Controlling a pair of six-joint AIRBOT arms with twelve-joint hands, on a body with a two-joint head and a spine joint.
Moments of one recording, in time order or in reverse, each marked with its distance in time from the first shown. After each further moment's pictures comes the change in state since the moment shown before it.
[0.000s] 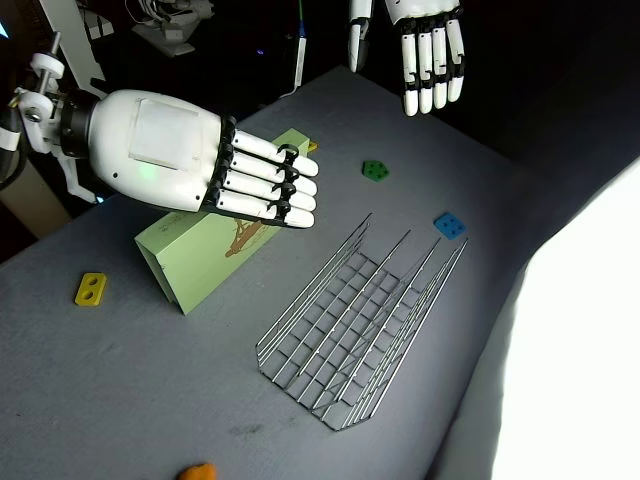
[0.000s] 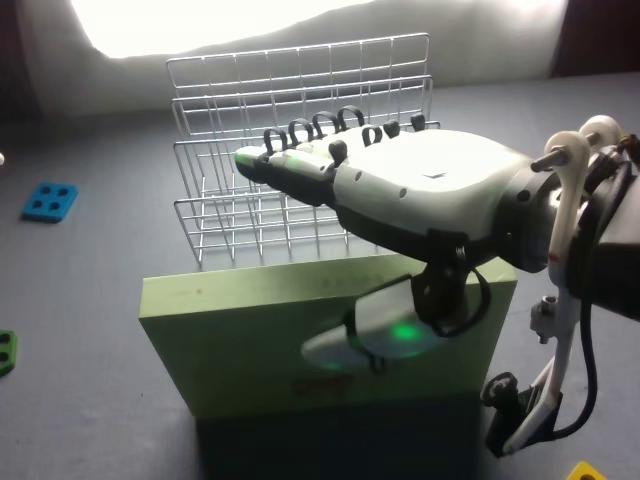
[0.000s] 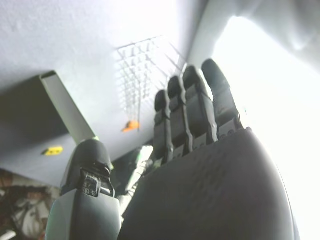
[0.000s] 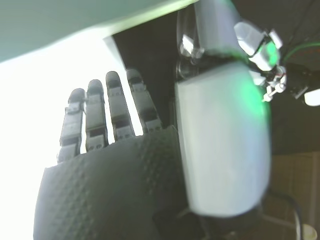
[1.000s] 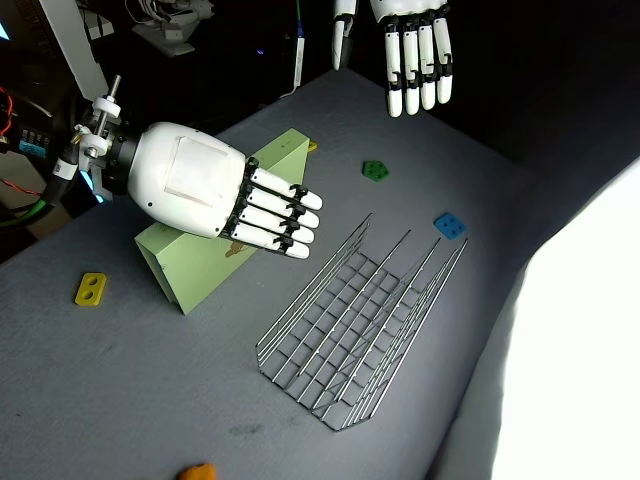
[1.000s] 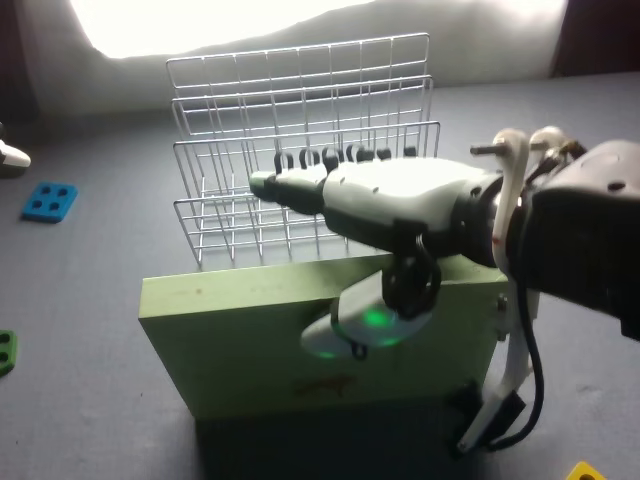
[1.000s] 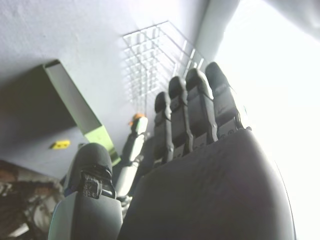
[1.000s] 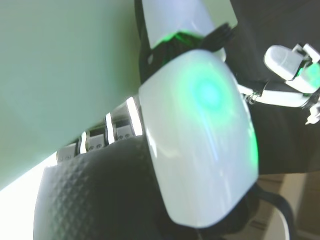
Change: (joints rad) left arm -0.001 0.017 -0.047 0.000 -0.001 -0.001; right arm 0.029 -0.113 0.089 0.449 0.075 -0.247
